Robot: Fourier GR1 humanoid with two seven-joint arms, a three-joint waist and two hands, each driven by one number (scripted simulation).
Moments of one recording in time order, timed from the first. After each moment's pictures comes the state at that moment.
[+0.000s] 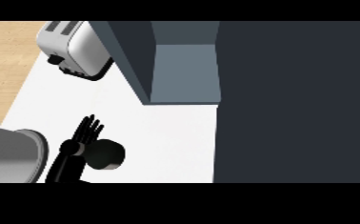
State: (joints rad) left arm 0.12 0.08 0.15 -1.24 0.13 -0.46 -0.43; right arm -0.11 -0.18 -0.03 -2.42 -0.29 0.12 0.61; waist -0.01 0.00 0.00
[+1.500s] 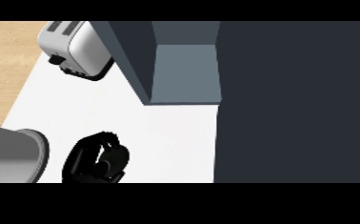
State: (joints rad) left arm 0.02 0.09 0.08 -1.09 0.00 -0.41 -0.69; right arm -0.10 -0.17 -0.06 -2.40 -0.28 0.14 0.60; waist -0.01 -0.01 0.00
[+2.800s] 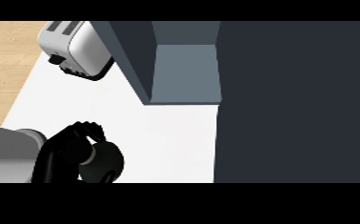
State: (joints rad) left arm 0.21 0.00 -0.07 -1.85 0.13 -0.06 -0.27; right arm -0.07 -0.15 -0.05 -2.40 -0.29 0.16 0.58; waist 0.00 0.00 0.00
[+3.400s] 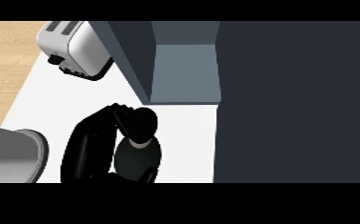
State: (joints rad) left arm 0.01 0.00 -0.35 -1.98 0.07 0.22 0.01; right arm -0.08 -0.14 -0.04 -2.40 -0.29 0.15 0.58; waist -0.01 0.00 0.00
